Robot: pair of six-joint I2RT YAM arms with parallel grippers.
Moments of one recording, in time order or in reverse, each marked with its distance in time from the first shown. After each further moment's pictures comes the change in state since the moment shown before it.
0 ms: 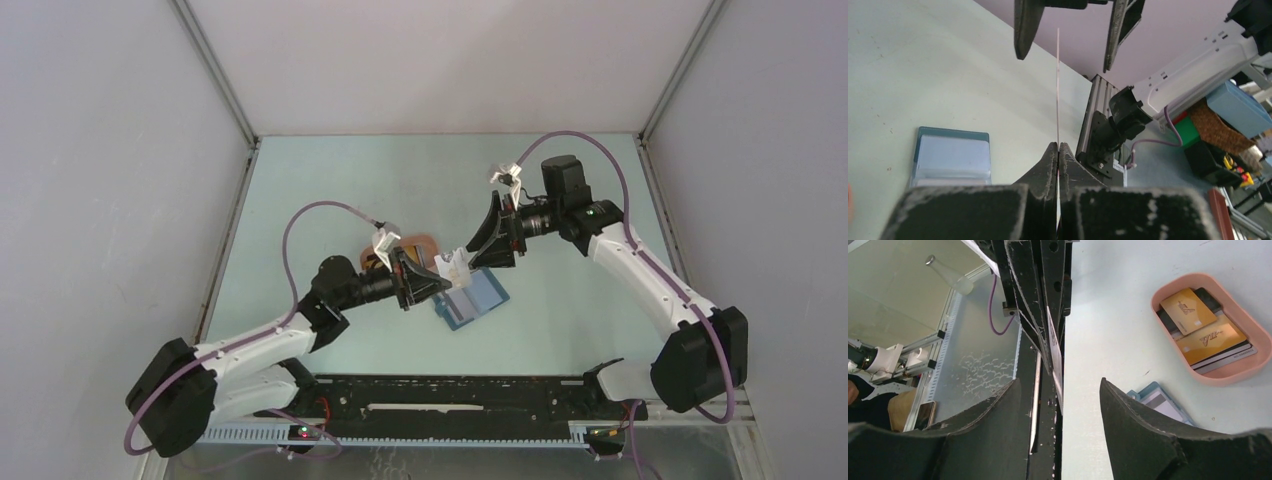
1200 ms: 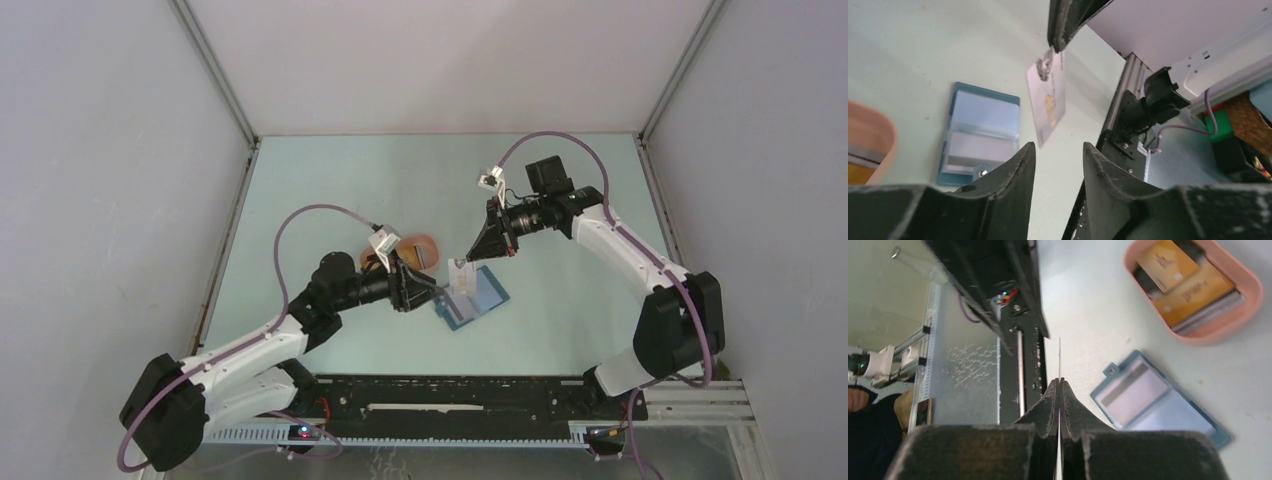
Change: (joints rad) left arm 0.046 -0.068 0.065 -0.348 0.005 0.100; right arm -0.005 0.143 0.078 -0.202 0.084 -0.152
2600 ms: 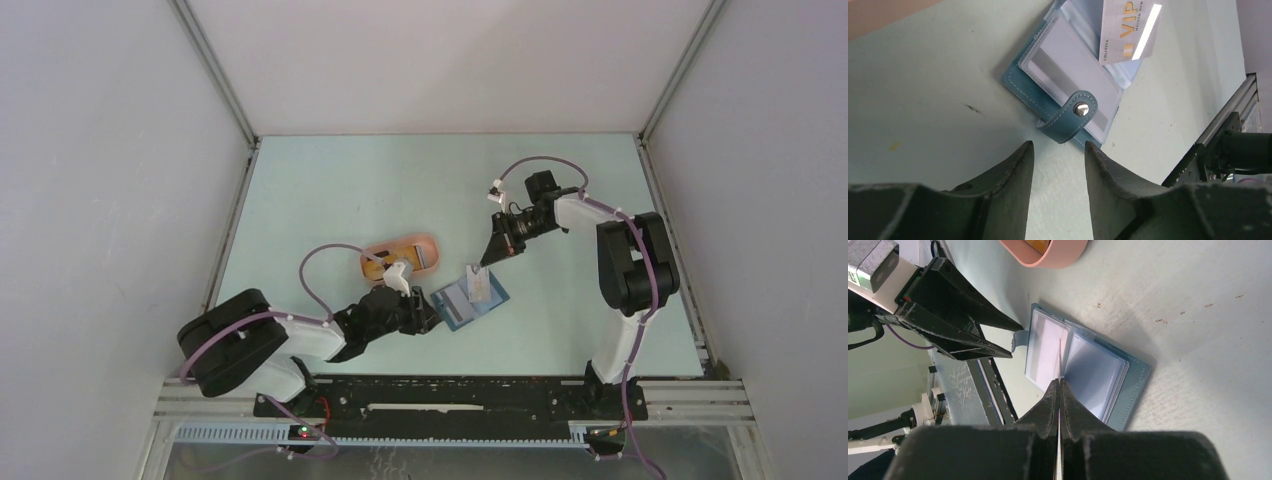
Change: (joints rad) left arm -0.215 0.422 -0.191 0.233 -0.548 -0.299; right arm -0.141 0.414 0.013 0.024 0.198 0.119
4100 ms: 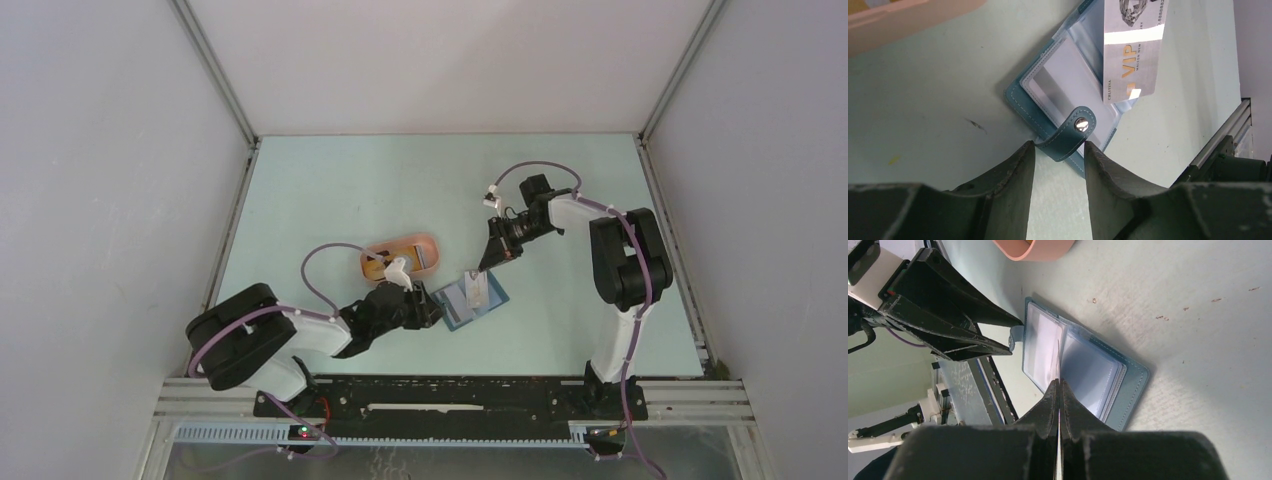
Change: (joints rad) left arm -0.001 0.048 0.041 -0.001 -0.050 -0.071; right arm 0.027 0.045 0.011 -0.019 0.005 0.002
